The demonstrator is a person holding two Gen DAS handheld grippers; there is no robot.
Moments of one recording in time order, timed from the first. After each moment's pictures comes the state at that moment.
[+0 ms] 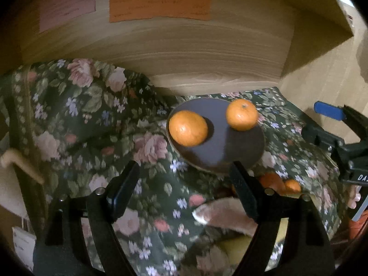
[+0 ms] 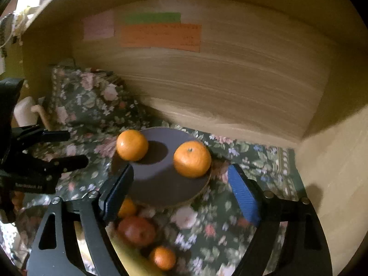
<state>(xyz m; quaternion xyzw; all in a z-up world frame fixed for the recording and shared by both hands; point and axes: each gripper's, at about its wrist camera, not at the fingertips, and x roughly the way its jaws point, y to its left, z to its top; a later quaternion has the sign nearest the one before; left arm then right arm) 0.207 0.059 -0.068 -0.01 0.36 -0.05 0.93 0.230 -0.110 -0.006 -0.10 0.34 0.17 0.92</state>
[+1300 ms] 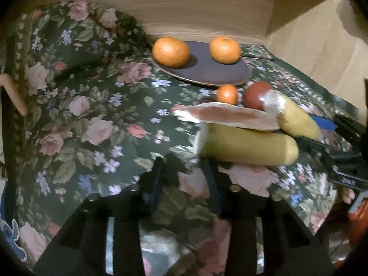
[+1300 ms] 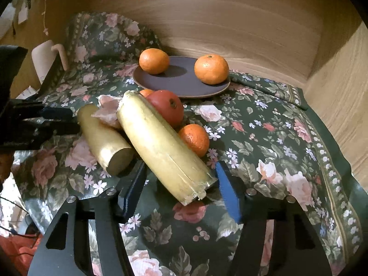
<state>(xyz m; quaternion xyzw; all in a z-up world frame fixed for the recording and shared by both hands) 0.143 0.052 -0.148 0.00 0.42 -0.07 0.90 0.146 -0.129 -0.091 -0.12 0.40 0.18 0.89</state>
